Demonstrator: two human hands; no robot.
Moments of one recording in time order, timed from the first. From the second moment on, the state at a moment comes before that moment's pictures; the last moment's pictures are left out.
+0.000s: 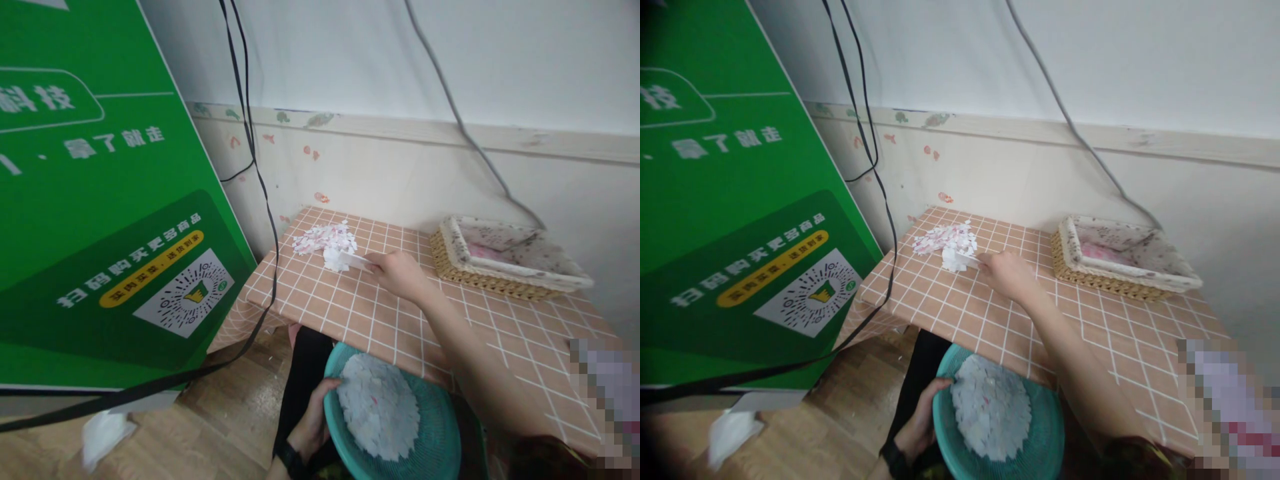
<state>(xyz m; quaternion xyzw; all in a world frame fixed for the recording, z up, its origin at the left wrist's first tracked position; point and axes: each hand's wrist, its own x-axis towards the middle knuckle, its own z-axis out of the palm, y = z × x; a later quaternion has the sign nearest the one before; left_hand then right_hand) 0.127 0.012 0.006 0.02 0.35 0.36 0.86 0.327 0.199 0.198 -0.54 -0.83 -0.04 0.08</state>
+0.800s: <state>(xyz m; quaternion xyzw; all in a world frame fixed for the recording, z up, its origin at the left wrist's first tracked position) 0.098 0.015 0.009 0.03 0.43 0.44 0.79 0.329 0.190 0.204 -0.44 -0.86 0.17 0.20</state>
